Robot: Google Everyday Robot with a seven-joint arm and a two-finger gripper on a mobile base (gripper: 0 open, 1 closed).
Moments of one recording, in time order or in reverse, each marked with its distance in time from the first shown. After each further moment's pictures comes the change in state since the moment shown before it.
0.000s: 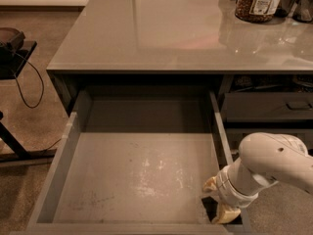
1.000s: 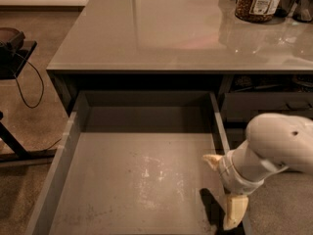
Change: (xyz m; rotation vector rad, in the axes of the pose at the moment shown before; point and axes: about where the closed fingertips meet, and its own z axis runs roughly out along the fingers) arm -0.018 -0.017 -0.048 0.055 -0.003 -0.019
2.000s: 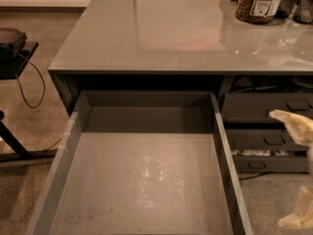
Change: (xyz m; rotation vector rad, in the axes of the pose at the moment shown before) arm -0.022 0.038 -0.228 0.464 -0.017 0.086
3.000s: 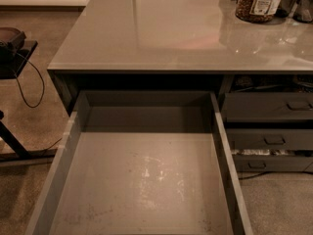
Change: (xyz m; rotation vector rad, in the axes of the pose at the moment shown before) arm 0.042 0.043 -0.131 0.364 0.008 0.081
